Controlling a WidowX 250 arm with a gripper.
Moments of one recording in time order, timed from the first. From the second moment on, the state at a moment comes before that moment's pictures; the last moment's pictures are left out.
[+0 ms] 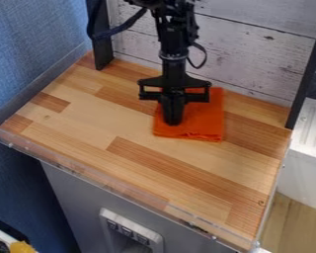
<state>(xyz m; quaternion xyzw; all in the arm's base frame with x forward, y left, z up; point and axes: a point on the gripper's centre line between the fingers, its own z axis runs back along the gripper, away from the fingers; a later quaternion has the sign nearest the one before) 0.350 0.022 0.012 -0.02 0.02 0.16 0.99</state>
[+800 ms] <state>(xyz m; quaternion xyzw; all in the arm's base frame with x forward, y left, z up) 0.368 0.091 0.015 -0.01 -0.02 0.01 1.00</state>
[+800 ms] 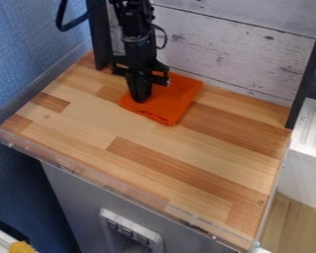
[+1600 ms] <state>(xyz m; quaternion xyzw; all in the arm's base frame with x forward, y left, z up) 0.375 0.114 0.035 0.01 0.01 -0.01 1.00</state>
